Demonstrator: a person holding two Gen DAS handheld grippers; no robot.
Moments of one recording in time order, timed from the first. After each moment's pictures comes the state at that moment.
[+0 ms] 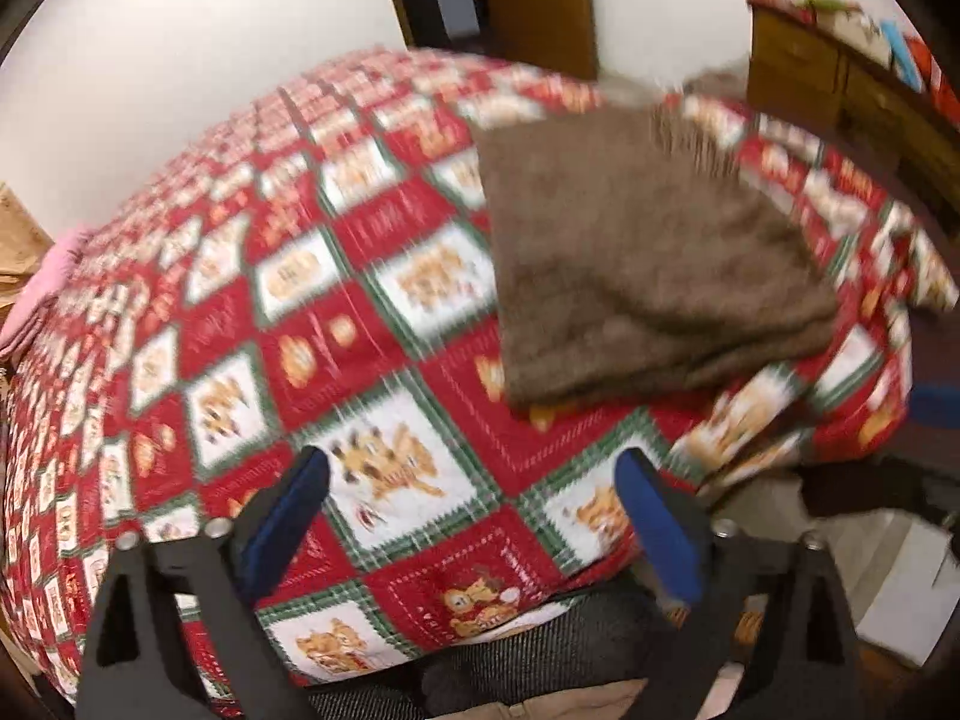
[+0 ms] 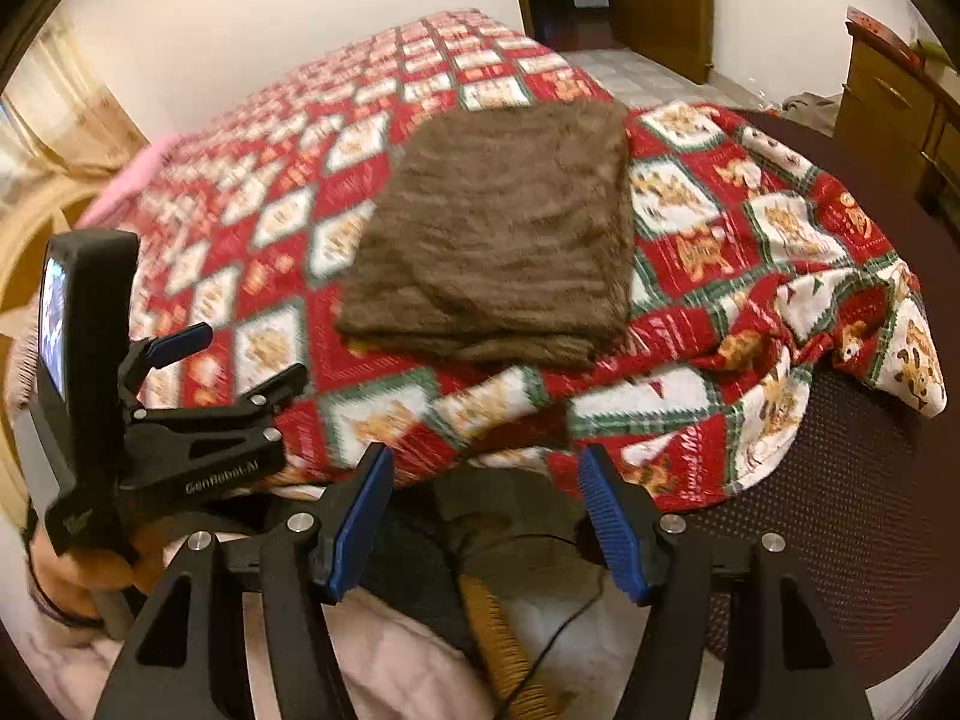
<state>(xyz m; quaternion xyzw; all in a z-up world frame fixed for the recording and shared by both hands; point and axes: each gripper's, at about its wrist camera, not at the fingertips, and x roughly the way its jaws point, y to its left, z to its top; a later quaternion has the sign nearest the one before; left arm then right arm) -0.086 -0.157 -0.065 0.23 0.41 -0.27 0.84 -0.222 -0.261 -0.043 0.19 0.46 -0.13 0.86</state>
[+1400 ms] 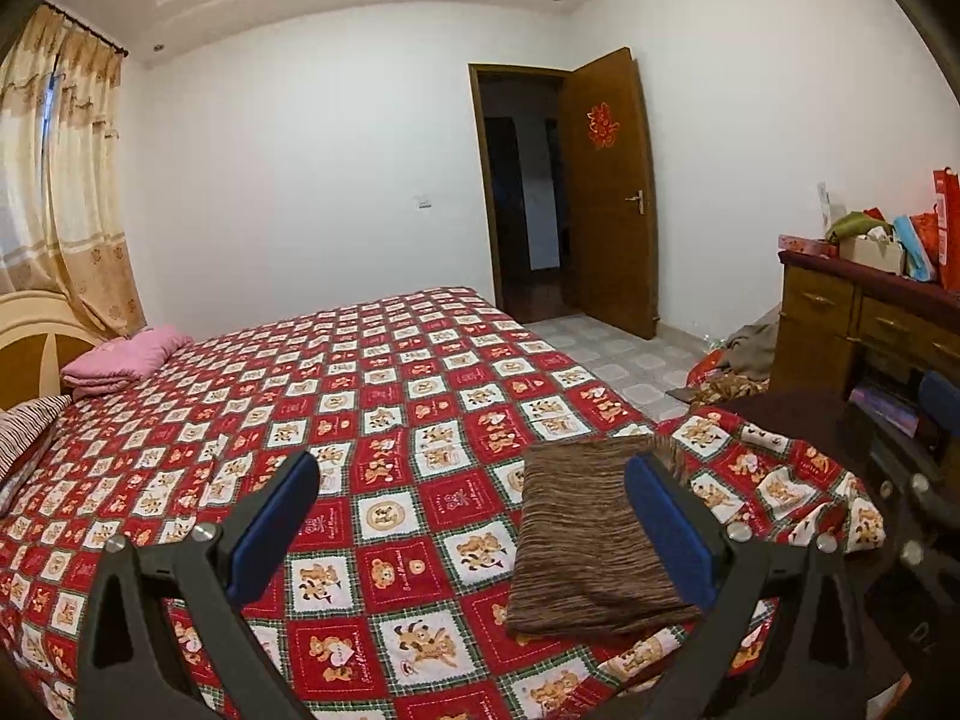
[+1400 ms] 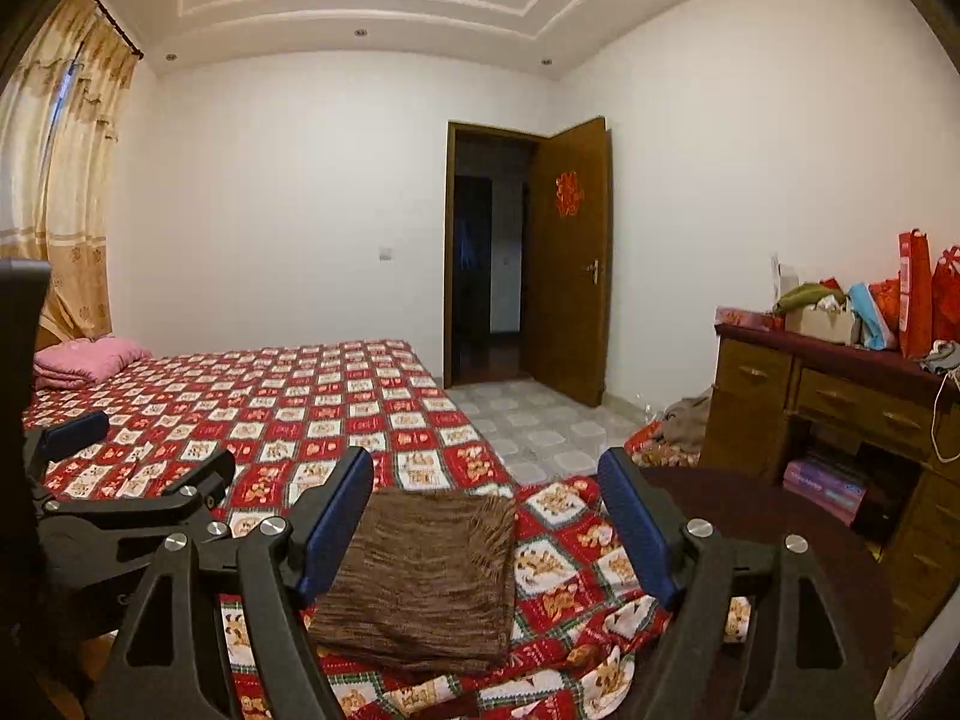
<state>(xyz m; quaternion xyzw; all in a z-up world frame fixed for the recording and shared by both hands) -0.138 -0.134 0.067 0.09 0.17 -0.23 0.95 -0.272 -0.215 0.093 0.02 0.12 -0.30 0.95</state>
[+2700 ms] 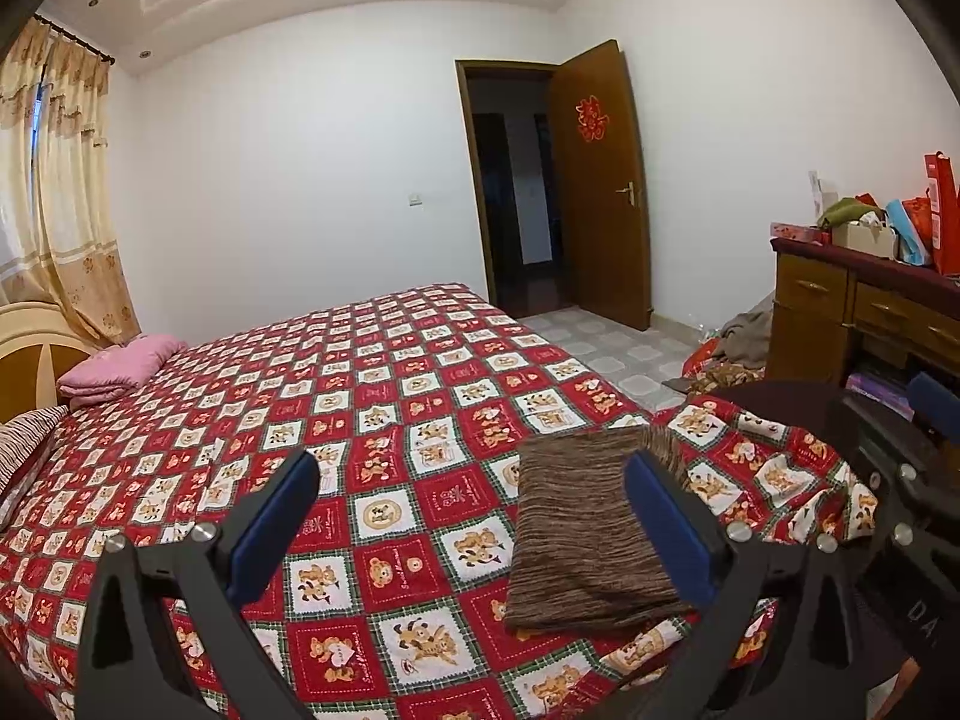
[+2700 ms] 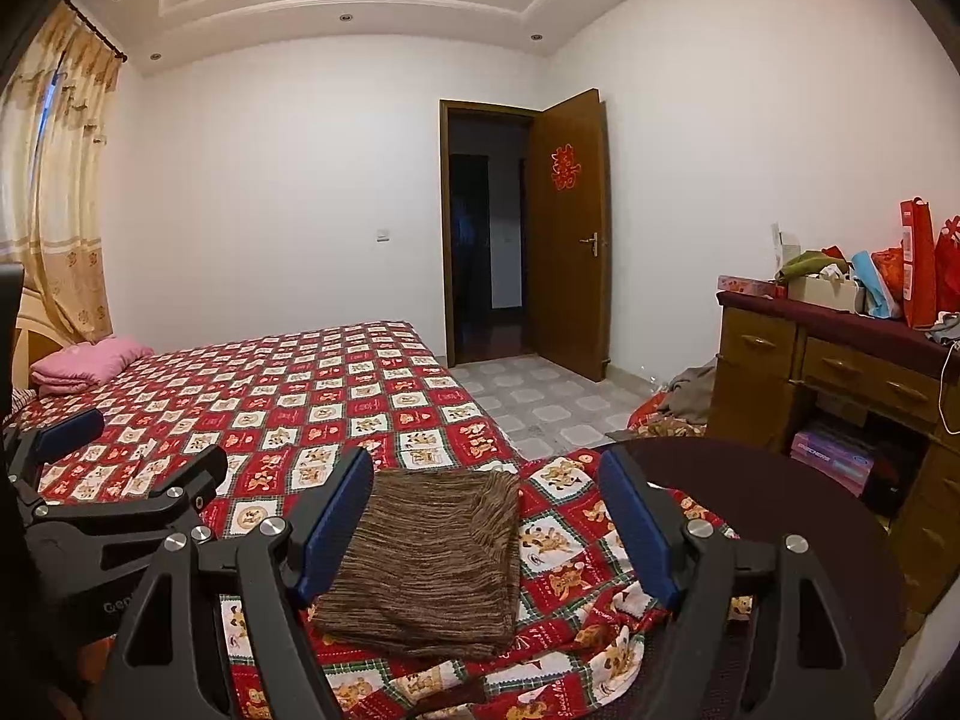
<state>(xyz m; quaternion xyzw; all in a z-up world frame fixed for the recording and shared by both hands) -0.141 -0.138 0.069 0.10 0.17 -0.24 0.95 -0.273 -0.225 0.084 0.05 0.14 -0.30 0.94</state>
